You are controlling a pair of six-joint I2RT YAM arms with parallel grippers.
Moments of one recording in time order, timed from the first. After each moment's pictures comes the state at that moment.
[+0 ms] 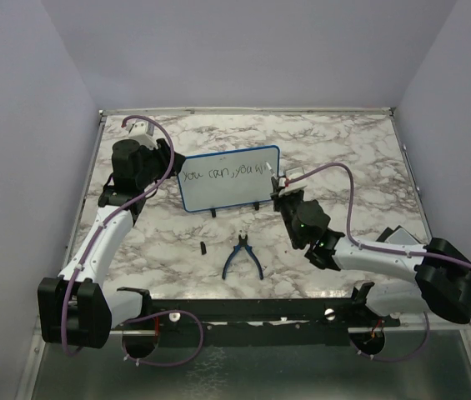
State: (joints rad) left arm -0.12 1.17 0.88 0.00 0.28 -0.39; right arm 0.95 1.31 0.57 0.79 0.70 -0.17
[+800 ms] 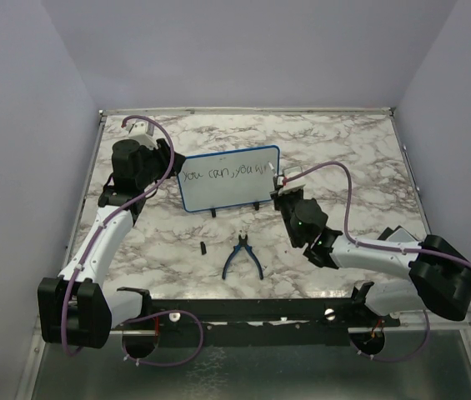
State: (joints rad) left arm -0.12 1.17 0.88 0.00 0.28 -0.39; right arm 0.93 1.32 0.57 0.80 0.71 -0.19
